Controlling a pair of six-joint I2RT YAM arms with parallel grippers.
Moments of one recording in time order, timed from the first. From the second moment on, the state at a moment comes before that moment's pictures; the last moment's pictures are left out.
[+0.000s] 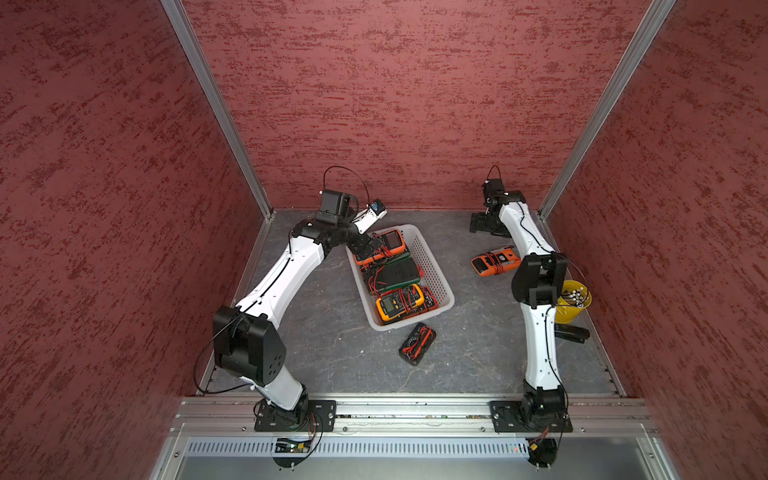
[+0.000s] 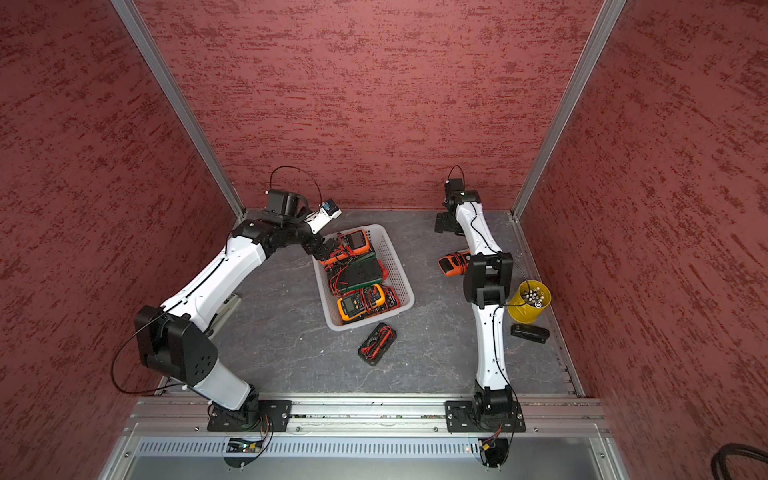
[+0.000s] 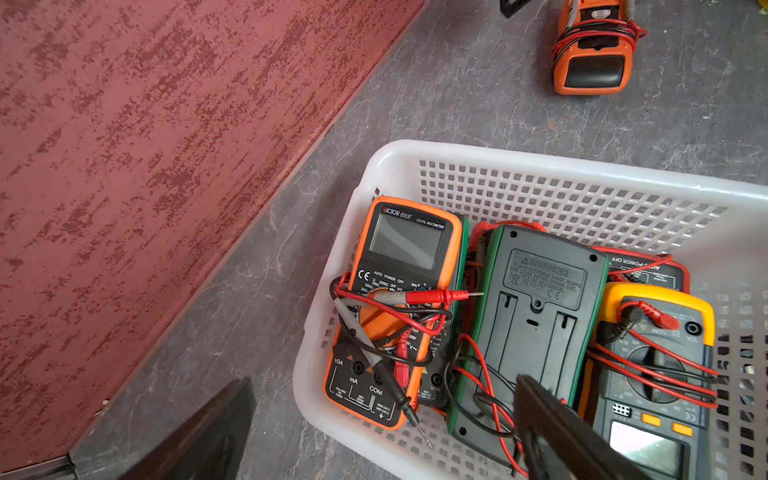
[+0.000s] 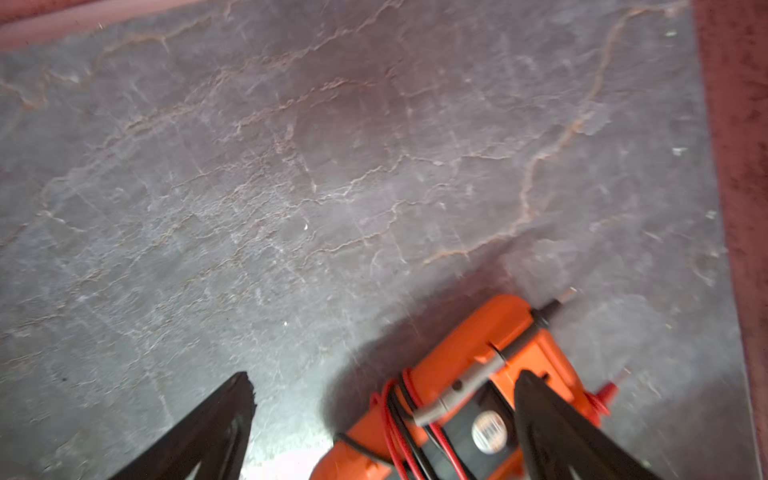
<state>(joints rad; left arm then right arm) -0.31 1.60 1.52 -0.66 0.26 0.57 0.06 2.48 2.45 -1.18 0.17 0.29</state>
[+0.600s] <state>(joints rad) -0.31 1.60 1.51 -0.63 0.26 0.52 0.01 2.52 2.45 -1.34 0.13 0.31</state>
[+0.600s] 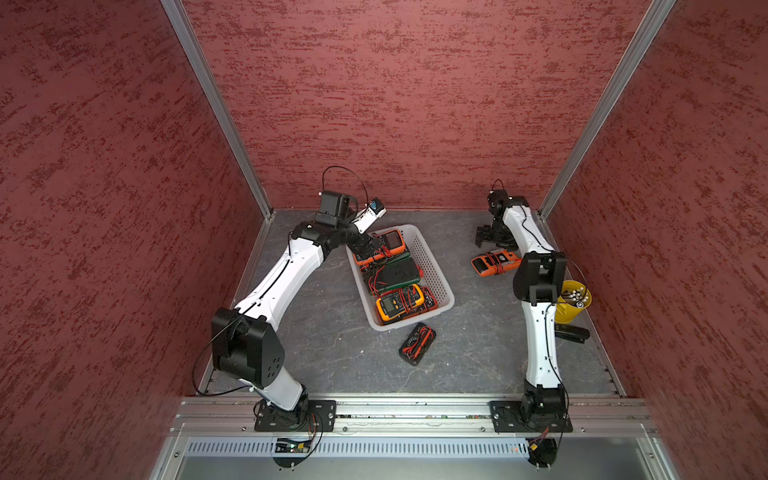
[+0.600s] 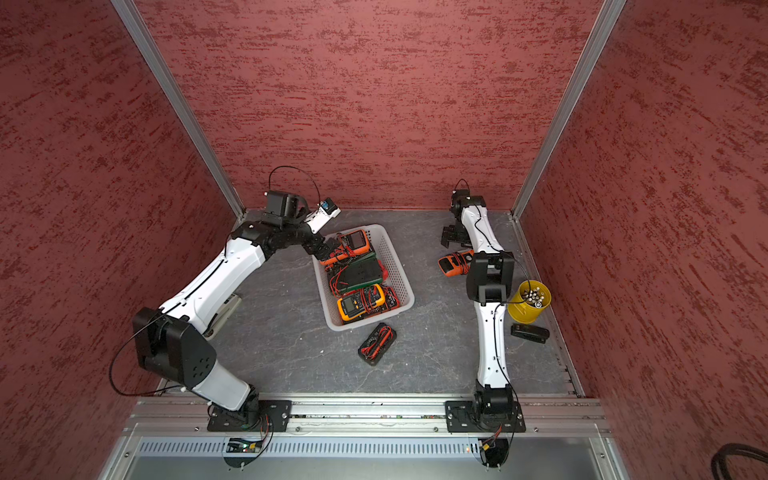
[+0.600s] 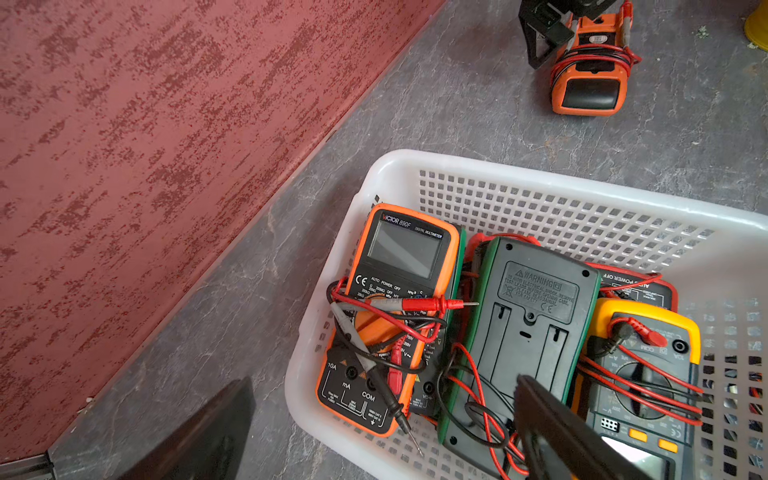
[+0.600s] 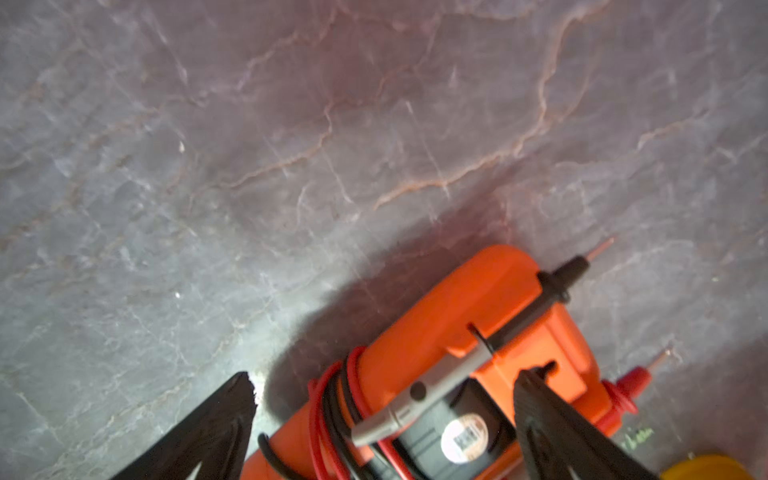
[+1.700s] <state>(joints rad) -0.31 1.62 1.48 -0.63 0.25 0.52 0.01 1.95 1.66 -1.16 -0.09 0.63</state>
